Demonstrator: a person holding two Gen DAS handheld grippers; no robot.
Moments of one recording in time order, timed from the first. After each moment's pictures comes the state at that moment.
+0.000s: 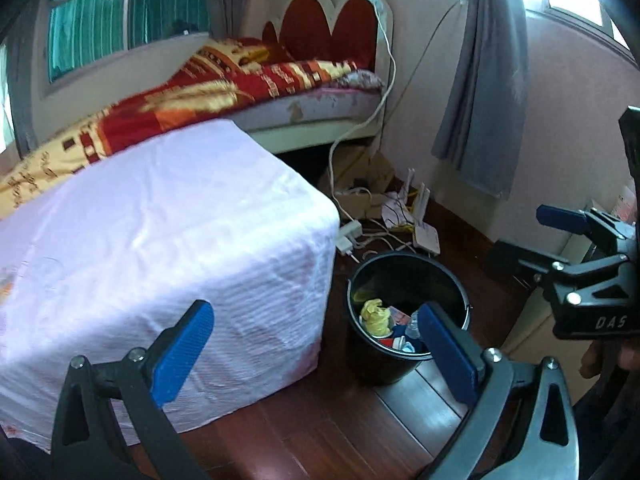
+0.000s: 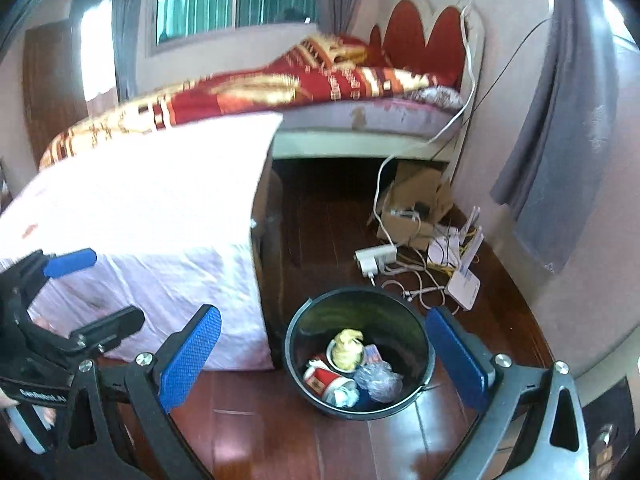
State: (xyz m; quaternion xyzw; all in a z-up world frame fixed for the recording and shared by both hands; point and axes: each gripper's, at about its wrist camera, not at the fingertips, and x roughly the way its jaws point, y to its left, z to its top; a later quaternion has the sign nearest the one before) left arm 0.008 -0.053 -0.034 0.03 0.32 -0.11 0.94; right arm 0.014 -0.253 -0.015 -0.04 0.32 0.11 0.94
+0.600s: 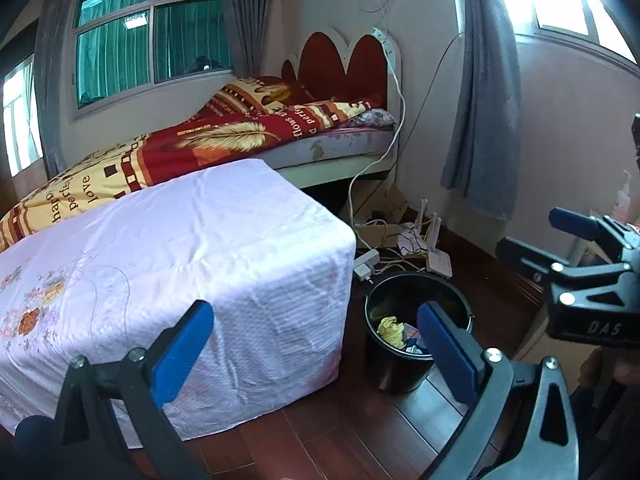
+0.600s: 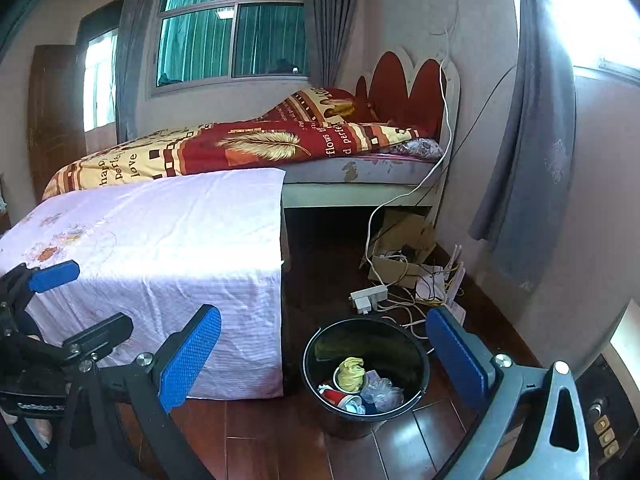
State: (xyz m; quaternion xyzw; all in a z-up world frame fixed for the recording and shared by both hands) left arm -0.050 -0.036 -0.010 0.04 0.26 -0.07 0.96; right arm -0.051 -0.235 0.008 -0.04 0.24 0.08 0.97
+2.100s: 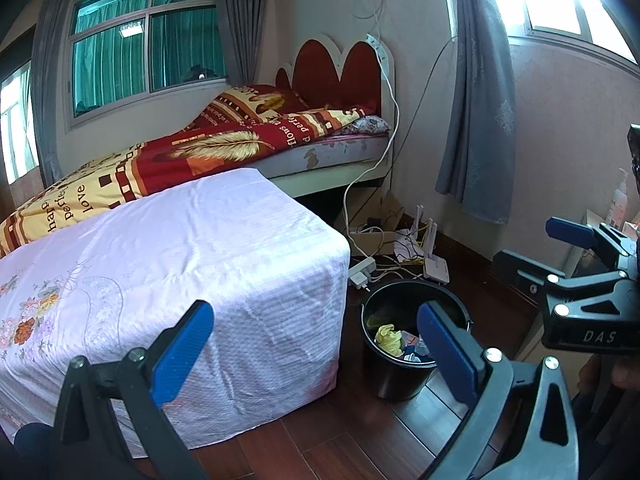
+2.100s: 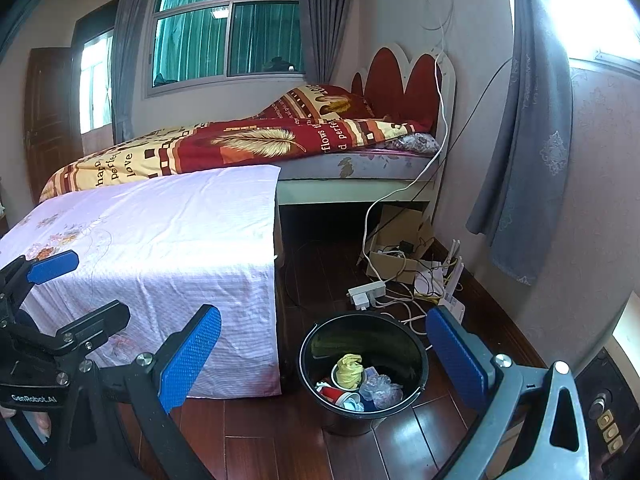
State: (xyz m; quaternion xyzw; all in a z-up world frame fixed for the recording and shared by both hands) left arm -0.050 -0.042 -0.008 0.04 0.25 -0.08 0.96; right arm -0.054 -0.242 0.002 -0.04 0.24 0.08 0.97
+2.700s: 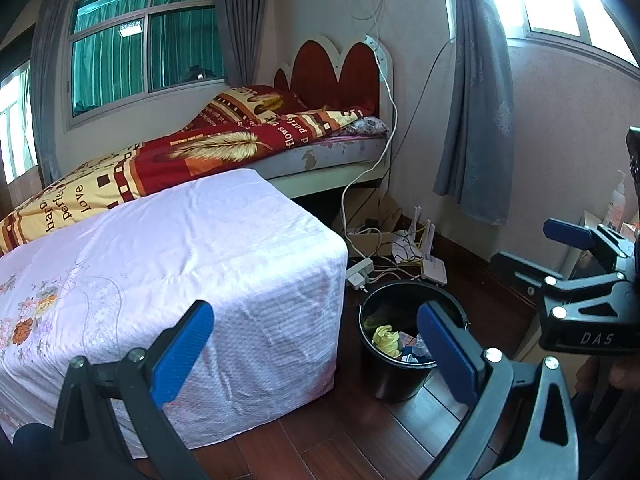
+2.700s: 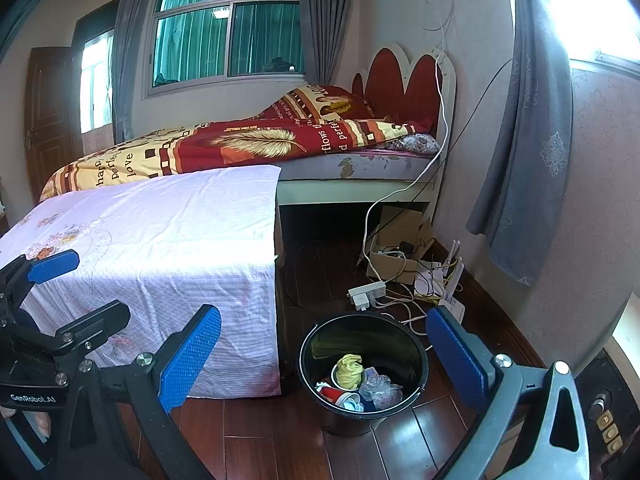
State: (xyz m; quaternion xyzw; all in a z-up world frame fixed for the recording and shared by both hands) left arm -0.049 -0.045 -0.006 0.04 0.25 -0.08 0.96; right arm -0.054 -0.244 0.003 -0.04 0.24 0.08 0.97
